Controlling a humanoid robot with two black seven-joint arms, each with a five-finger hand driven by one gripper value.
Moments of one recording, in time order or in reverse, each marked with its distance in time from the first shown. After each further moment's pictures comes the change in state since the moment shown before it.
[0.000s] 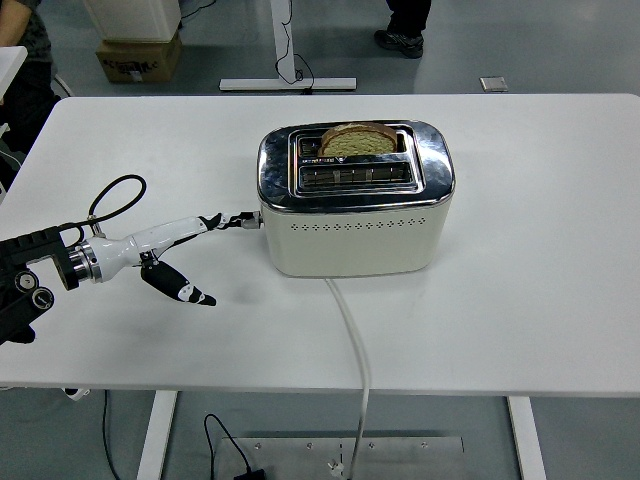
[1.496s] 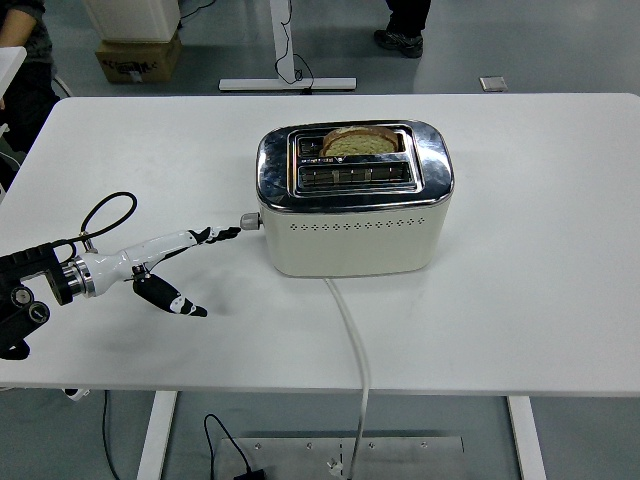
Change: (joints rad) left arm 0.027 0.010 0.035 0.038 -0.048 0.036 -0.007; right arm 0.000 0.000 0.000 0.000 0.000 0.000 -0.001
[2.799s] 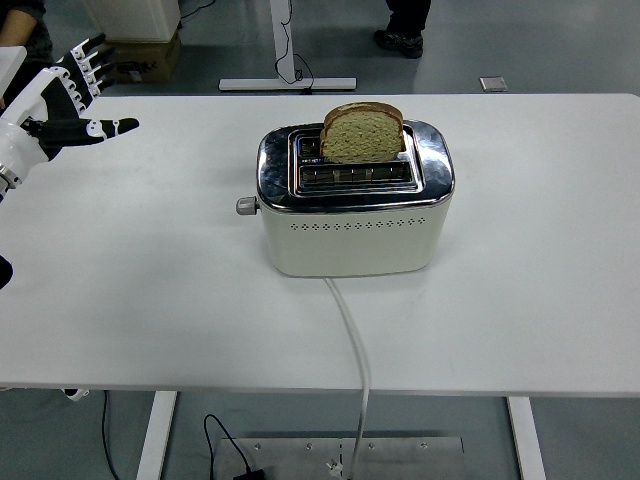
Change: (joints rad) left arm -0.179 0.049 -0.039 0.147 -0.903 0.009 0.002; right arm 0.000 0.000 0.000 0.000 0.000 0.000 0.001
